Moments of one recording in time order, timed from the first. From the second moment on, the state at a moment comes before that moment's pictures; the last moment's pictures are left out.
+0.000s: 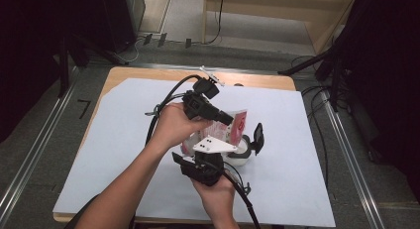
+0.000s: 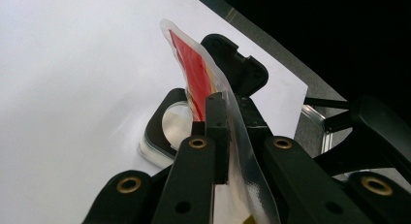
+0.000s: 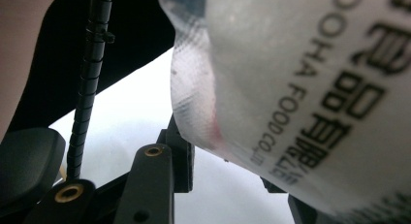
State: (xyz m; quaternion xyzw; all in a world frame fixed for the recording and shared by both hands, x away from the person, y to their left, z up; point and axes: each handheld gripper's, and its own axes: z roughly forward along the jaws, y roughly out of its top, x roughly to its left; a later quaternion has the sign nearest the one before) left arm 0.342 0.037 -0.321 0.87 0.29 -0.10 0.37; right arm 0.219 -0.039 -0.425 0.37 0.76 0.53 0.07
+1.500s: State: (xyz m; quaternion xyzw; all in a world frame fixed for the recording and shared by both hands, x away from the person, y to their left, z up) left arm 0.329 0.058 -0.319 0.89 0.27 -0.09 0.36; right arm 0.214 -0.023 -0.441 0.35 0.77 0.53 0.08
